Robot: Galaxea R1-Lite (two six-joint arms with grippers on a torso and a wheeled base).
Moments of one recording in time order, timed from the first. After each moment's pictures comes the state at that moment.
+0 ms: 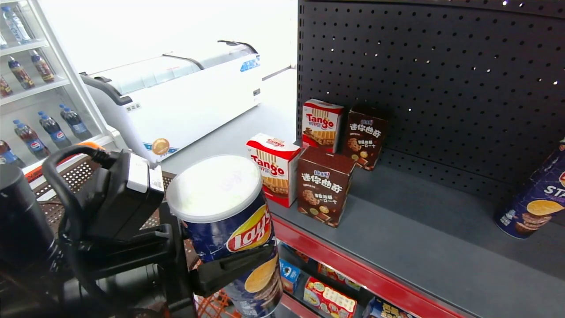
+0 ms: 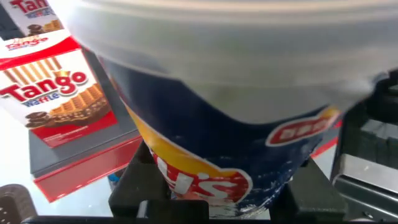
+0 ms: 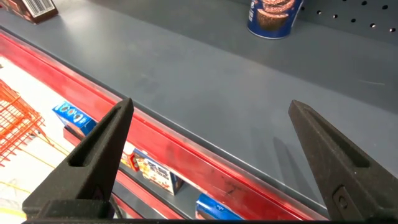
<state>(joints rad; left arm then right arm) -0.69 1.31 -0.51 -0.70 -0.37 0.13 0.00 0.00 0.00 0.00 0.02 -0.01</state>
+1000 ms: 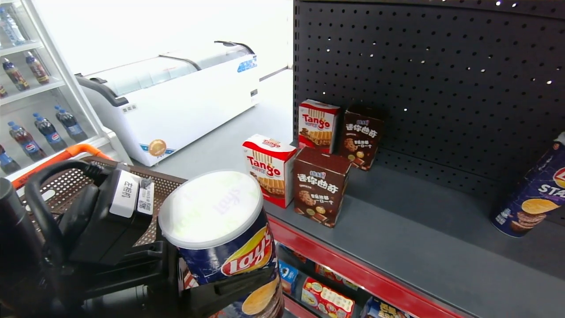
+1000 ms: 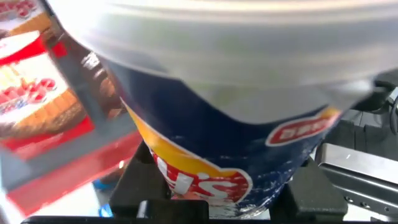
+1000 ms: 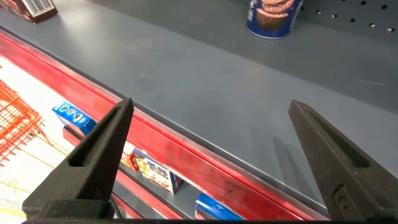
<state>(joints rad) -0.70 1.29 -0.48 -0.70 -0.42 0.13 0.00 0.00 0.00 0.01 0.02 -0.01</state>
